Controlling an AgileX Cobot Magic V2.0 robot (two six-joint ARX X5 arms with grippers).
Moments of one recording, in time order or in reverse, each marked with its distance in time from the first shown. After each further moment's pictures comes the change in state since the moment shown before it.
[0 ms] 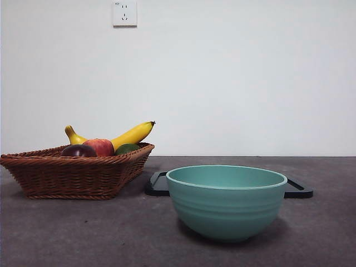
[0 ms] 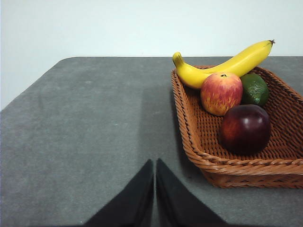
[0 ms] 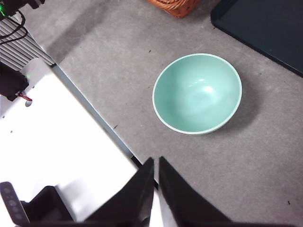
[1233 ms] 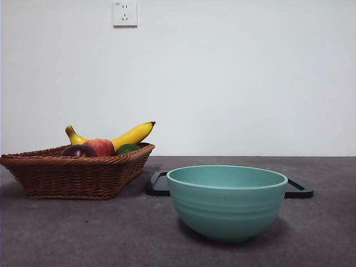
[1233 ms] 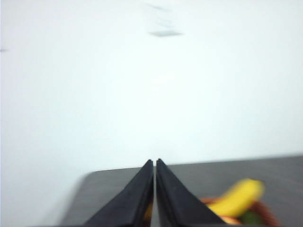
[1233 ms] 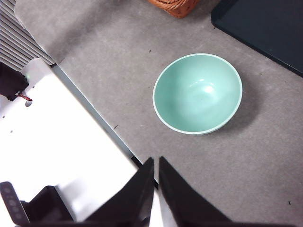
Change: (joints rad) left arm -0.072 0.411 0.698 -0.026 -0.102 0.080; right arm 0.000 0.000 0.000 0.000 0.000 0.000
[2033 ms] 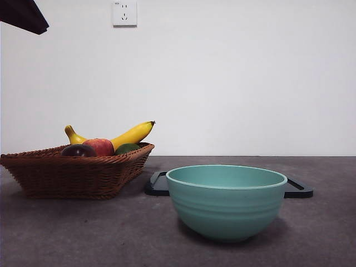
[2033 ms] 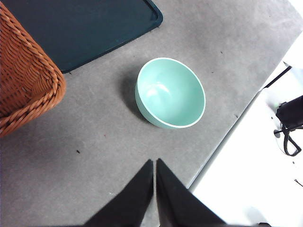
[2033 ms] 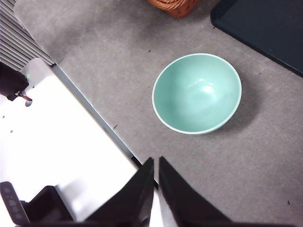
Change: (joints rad) left arm -0.291 0.517 0.217 -0.702 0.679 0.016; right arm 0.000 0.000 0.000 0.000 0.000 0.000
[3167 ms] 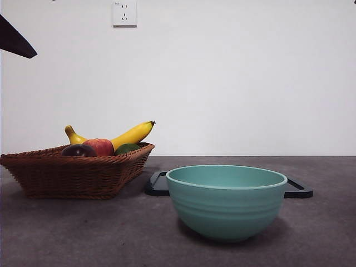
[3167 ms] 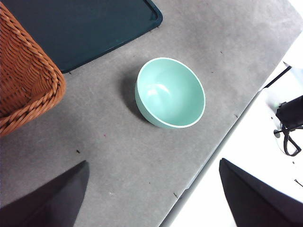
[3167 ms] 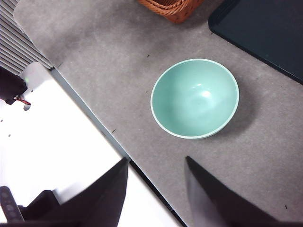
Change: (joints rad) left arm 0.000 0.000 0.000 0.000 0.000 0.000; right arm 0.000 0.000 0.000 0.016 0.007 0.002
